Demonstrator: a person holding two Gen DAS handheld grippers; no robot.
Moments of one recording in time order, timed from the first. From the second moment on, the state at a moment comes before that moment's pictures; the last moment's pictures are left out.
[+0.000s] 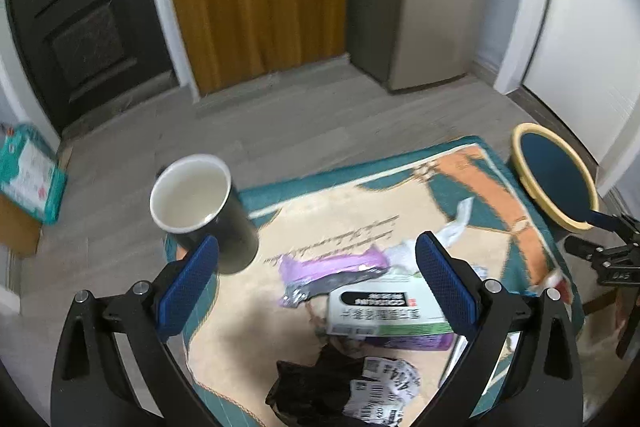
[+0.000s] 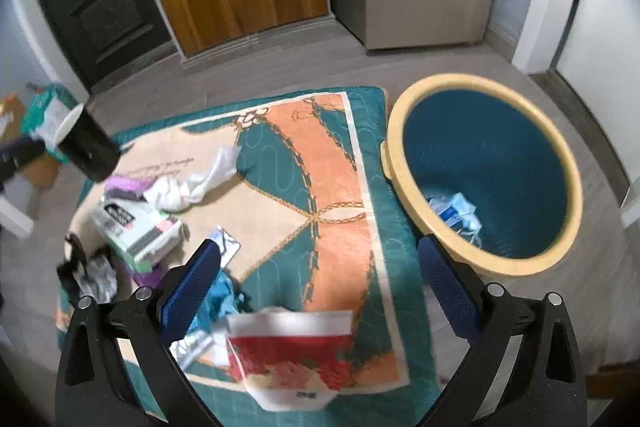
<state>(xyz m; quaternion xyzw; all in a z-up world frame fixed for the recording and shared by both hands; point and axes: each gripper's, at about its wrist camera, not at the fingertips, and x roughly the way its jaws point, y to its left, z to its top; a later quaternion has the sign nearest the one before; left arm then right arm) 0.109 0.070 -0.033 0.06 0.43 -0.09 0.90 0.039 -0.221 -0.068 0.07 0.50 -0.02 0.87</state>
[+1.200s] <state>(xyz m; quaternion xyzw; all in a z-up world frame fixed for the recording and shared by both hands) 0.149 0.047 -0.121 0.09 0.55 -0.12 0.82 0.153 -0.142 -0.124 0.17 0.57 0.03 0.80</state>
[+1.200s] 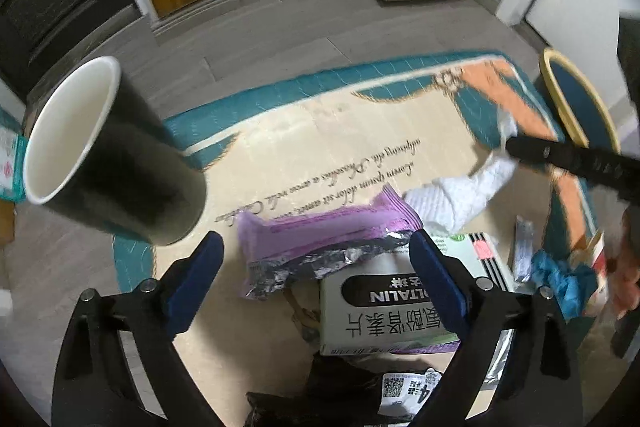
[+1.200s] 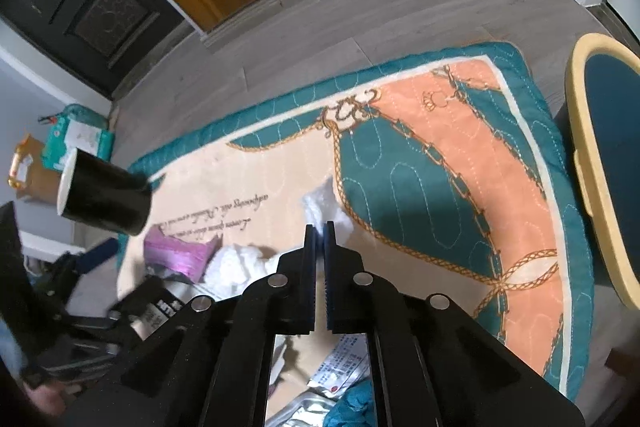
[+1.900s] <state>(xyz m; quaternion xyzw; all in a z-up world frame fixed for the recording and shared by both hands) 0.154 0.033 -0.115 0.12 0.55 -0.15 0.81 0.149 -0.145 -0.097 0.15 0.54 0.05 0.83</state>
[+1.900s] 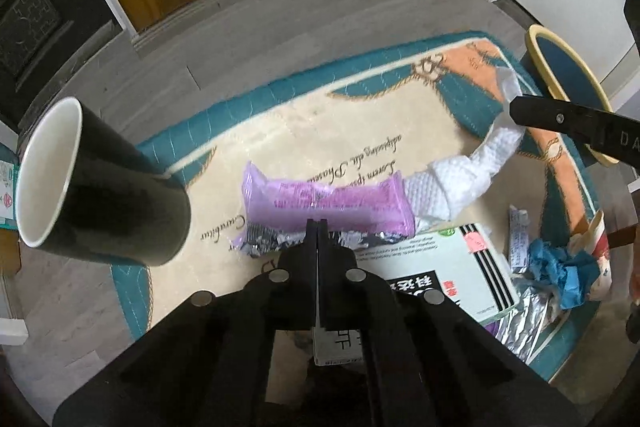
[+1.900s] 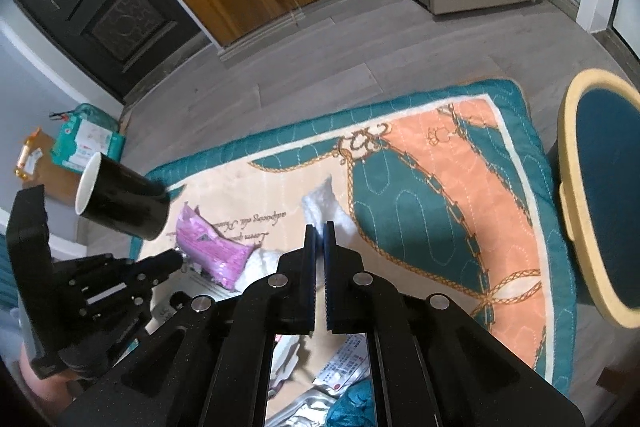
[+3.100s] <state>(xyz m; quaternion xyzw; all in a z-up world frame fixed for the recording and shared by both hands) 0.186 -0.002 -0.125 0.08 0.55 -0.10 0.83 0.112 -0.241 -0.001 0.18 0.48 0.08 0.85</state>
